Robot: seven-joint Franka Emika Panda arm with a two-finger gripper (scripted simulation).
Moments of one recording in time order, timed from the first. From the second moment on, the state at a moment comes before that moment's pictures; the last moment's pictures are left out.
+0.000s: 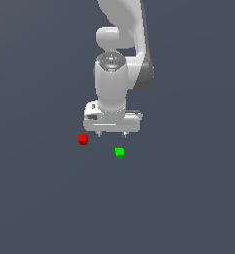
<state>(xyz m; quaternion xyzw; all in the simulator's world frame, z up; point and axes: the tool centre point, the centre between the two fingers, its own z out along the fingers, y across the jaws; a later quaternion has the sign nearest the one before) 0.005 -0.019 0.182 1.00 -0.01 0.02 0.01</state>
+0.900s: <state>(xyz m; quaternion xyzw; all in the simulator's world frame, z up) -0.034 -0.090 0.133 1.00 0.00 0.01 0.01</state>
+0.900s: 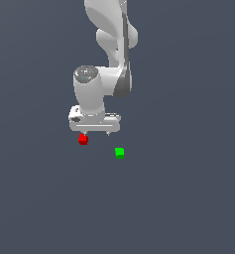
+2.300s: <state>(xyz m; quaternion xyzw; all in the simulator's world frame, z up) -0.078 -0.182 0.047 1.00 0.01 0.00 0.00</state>
